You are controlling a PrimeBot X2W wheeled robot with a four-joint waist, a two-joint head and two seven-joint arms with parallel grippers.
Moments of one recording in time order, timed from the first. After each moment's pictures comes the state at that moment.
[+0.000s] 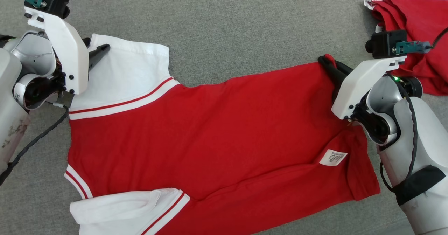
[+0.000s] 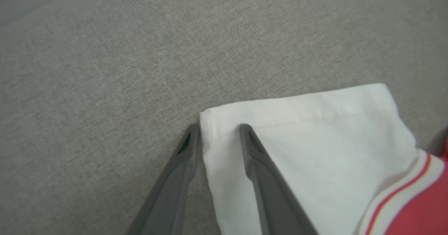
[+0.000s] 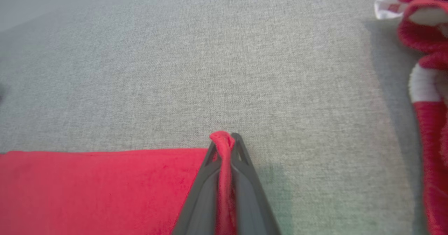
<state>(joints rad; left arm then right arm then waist) -1.09 0.59 -0.90 0.59 -1.03 -0.13 0.56 -0.72 -0.21 0.31 0.50 0.56 0.13 0.43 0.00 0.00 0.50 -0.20</state>
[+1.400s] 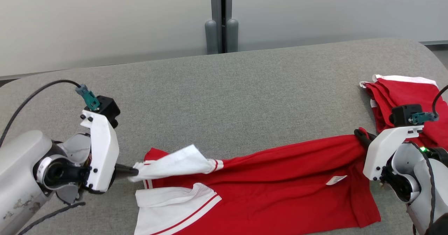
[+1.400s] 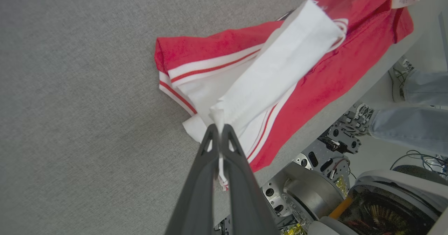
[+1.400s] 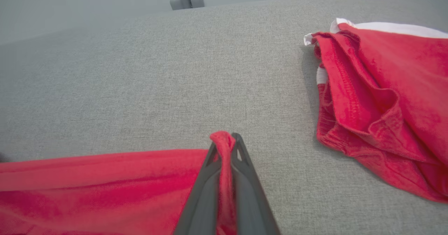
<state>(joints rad) -0.88 0.76 -1.17 0.27 -1.46 -0.10 0.84 -0.51 -0.35 0.35 0.67 0.59 0.13 0.33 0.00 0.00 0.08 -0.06</state>
